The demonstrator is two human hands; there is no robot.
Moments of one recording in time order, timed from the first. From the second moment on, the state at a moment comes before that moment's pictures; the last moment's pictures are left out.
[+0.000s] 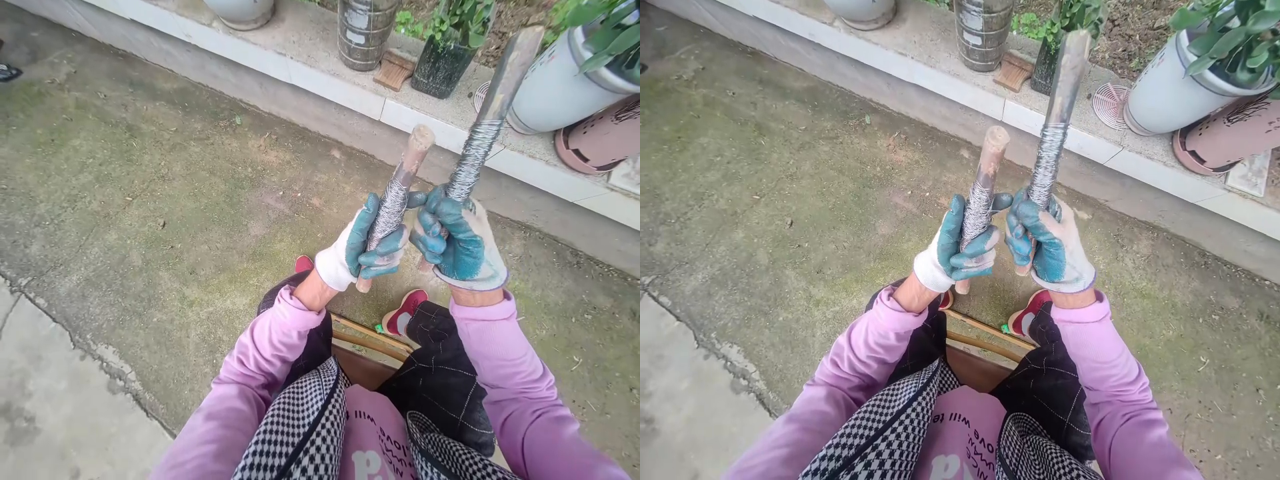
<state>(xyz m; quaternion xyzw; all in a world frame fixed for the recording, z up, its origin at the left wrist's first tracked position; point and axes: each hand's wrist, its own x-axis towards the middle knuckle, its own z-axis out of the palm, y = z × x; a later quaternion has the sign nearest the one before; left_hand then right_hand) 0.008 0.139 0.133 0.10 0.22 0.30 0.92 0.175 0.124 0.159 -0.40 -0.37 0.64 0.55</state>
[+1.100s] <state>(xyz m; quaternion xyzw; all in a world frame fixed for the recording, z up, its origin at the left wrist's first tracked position) -0.024 0.187 0.091 0.16 0.50 0.50 0.69 0.193 0.105 0.204 -0.42 -0.34 0.54 0.65</state>
